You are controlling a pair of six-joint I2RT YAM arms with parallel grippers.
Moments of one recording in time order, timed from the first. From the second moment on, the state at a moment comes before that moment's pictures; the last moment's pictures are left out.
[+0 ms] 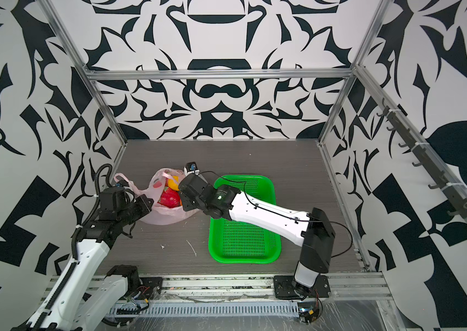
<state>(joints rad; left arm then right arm) -0.07 0.80 0.64 -0.54 0.22 -0.59 1.11 1.64 1.52 -0.58 0.28 0.62</state>
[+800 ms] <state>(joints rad) -0.07 0.78 0.55 -0.45 0.23 -0.62 1.33 2.05 2.10 -0.83 0.31 0.44</state>
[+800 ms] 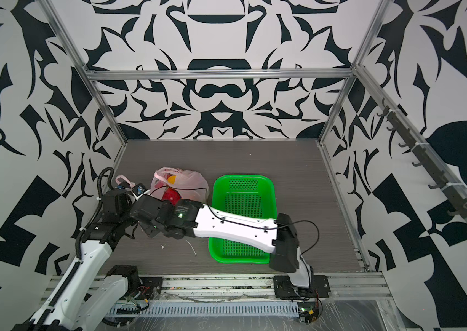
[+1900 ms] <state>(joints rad) -0.07 0.70 0.47 -0.40 0.19 -0.70 1.11 2.35 2.37 -0.87 0.25 0.62</state>
